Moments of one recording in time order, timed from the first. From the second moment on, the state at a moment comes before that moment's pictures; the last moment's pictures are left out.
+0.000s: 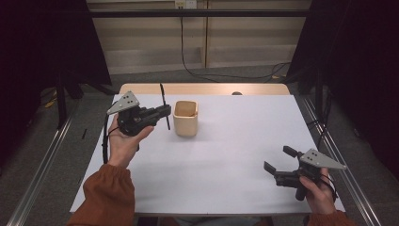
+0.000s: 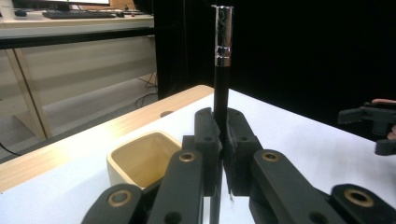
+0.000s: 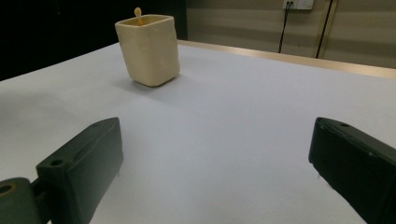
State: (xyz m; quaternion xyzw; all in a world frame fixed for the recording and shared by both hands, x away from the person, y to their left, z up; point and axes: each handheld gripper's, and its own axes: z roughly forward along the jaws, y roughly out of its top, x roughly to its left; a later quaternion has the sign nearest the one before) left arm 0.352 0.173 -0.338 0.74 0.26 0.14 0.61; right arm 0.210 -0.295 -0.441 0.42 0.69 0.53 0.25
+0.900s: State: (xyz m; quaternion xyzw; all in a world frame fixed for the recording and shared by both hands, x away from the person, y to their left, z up) left arm 0.401 0.130 -0.335 0.73 0.24 0.16 0.61; right arm 0.208 -0.296 -0.441 0.43 0.68 0.54 0.24
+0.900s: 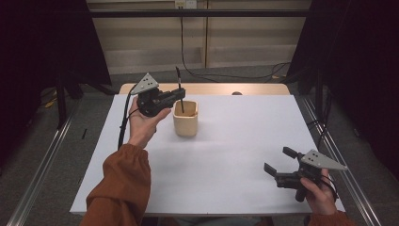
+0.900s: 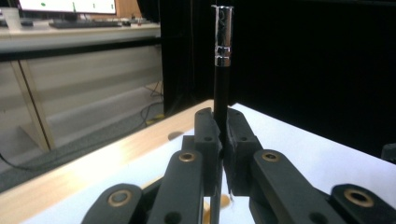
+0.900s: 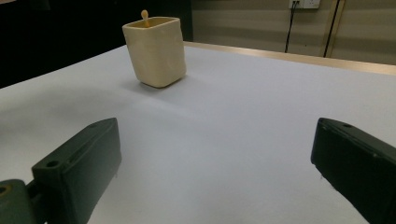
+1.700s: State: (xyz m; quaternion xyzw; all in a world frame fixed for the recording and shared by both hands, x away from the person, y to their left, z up) left arm 0.425 0.127 -0.368 0.75 0.27 0.15 0.58; right arm 0.207 -0.297 -0.442 0.42 0.69 0.55 0.24
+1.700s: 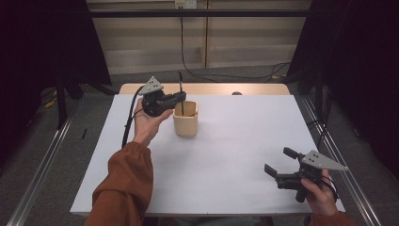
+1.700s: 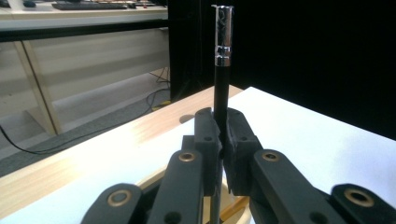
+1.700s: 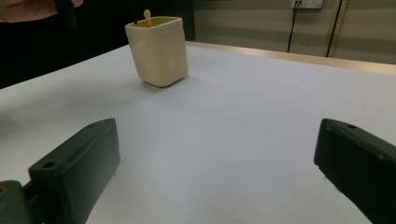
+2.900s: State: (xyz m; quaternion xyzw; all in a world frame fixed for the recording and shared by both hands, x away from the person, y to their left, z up) left arm 0.428 0.133 -0.408 0.75 0.30 0.14 0.57; right arm 0.206 -0.296 -0.445 0.41 0.70 0.54 0.23
